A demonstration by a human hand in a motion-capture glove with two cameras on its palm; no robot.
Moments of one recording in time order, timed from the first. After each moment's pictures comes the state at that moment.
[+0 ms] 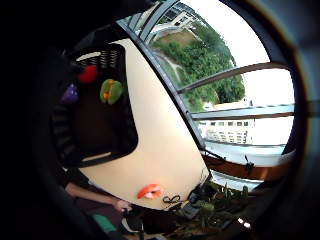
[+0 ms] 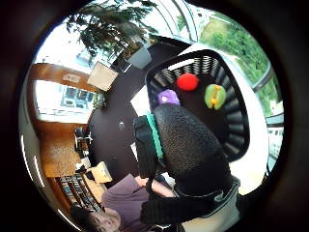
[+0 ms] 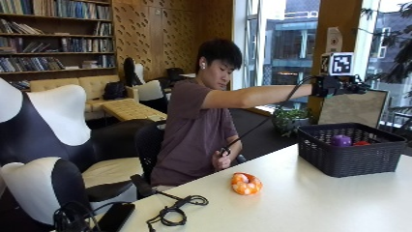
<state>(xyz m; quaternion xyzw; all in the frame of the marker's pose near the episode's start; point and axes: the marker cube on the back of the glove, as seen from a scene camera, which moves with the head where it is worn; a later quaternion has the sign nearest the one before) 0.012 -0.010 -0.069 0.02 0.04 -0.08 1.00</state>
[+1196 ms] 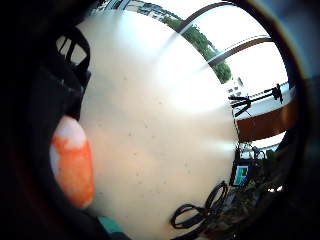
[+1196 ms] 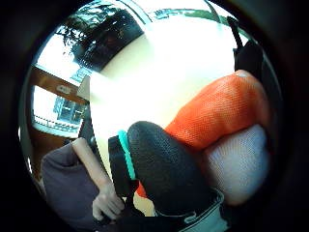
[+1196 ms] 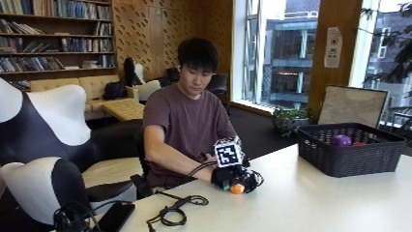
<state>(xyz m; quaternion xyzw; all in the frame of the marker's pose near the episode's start) 0.262 0.360 0.217 0.13 0.07 0.05 0.99</state>
